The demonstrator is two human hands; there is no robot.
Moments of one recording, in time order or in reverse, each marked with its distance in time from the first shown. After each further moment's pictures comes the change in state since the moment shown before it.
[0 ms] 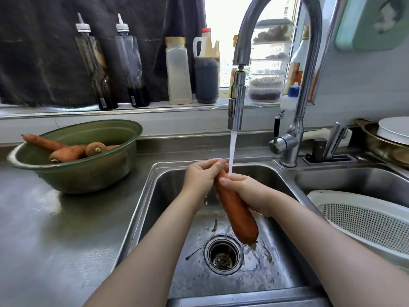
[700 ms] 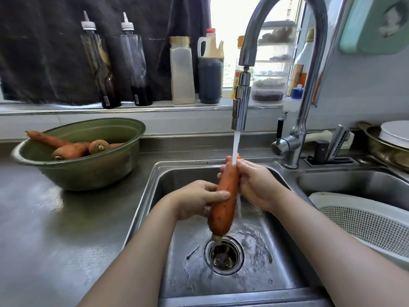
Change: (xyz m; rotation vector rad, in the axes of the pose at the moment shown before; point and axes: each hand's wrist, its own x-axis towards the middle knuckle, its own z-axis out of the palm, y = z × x) left_hand -0.005 -0.011 -0.039 0.268 -0.538 -0.305; right_hand 0.007 -0.010 -0.001 0.527 0.164 -0.139
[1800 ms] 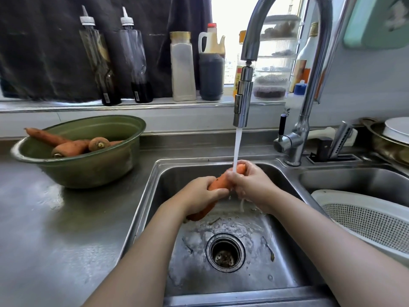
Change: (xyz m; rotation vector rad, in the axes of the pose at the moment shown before) left_hand 0.004 -0.006 -0.004 0.607 0.286 0.177; right_hand 0.003 0.013 -0.005 -0.517 0.164 -0.020
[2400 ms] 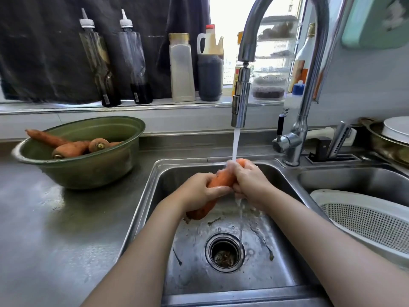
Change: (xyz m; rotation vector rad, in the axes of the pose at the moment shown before) left_hand -0.002 0.012 -0.005 -0.034 0.009 0.021; right_hand 0.000 -0.008 0.007 0.064 -0.007 0.031
